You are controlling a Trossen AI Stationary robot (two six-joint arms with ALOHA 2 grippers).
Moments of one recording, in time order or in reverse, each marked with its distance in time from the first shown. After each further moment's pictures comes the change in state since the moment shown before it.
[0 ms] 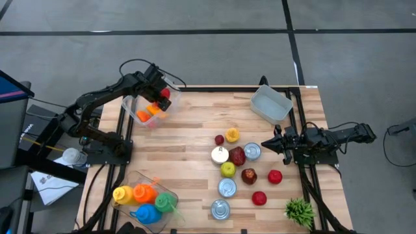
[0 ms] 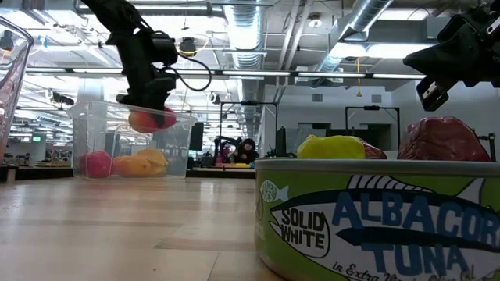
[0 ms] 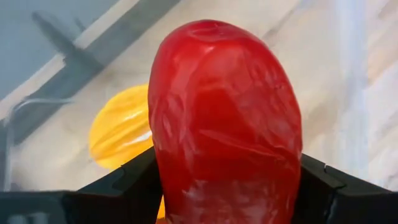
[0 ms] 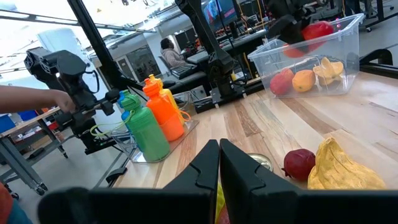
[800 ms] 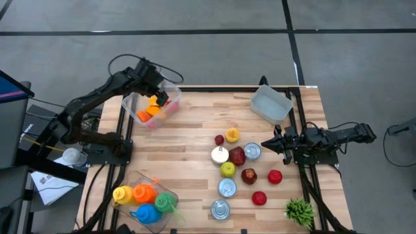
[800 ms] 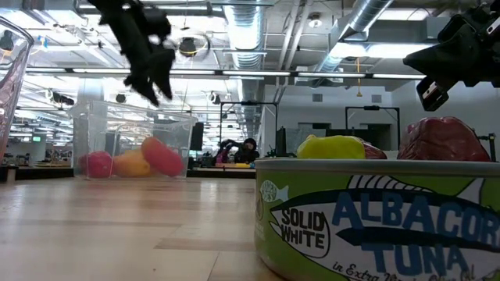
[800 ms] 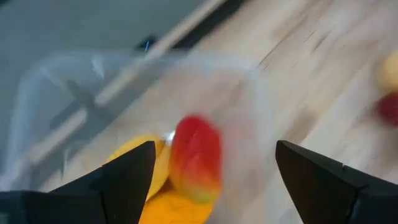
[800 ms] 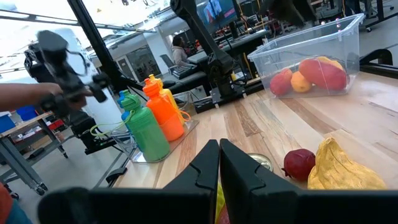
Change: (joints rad) left arm -0.008 -0.133 0.077 -0.008 0.046 0.026; right arm 0.000 0.000 0.000 0.000 0.000 0.000
